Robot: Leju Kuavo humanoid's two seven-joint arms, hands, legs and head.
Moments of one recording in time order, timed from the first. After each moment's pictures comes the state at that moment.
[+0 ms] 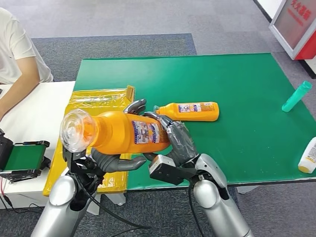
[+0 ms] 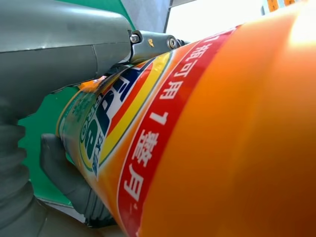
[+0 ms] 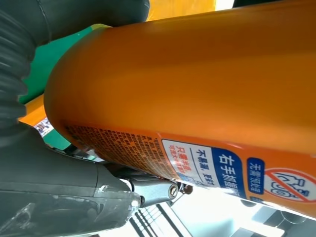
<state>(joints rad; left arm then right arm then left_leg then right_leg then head) -0.20 -0.09 -0.47 -1.70 0.14 -0.38 -0.07 -0.22 0.17 0.43 -1.56 0.70 0.01 -0.32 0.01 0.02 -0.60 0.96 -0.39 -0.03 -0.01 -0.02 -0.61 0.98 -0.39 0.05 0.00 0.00</state>
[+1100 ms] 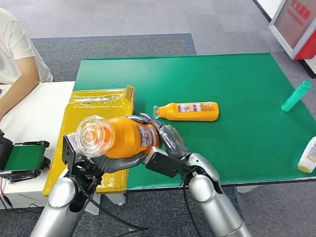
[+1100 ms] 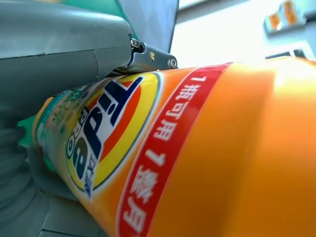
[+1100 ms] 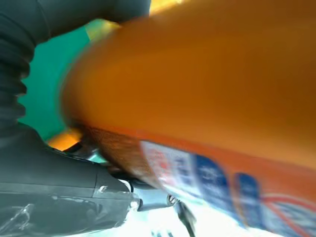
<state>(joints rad) -0.19 -0.08 -0.45 -1.70 0.07 -0.35 -0.13 -0.27 0.19 0.41 -1.41 0.60 0.12 -0.22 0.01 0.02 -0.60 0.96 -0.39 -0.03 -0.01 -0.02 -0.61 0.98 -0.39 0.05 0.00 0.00</state>
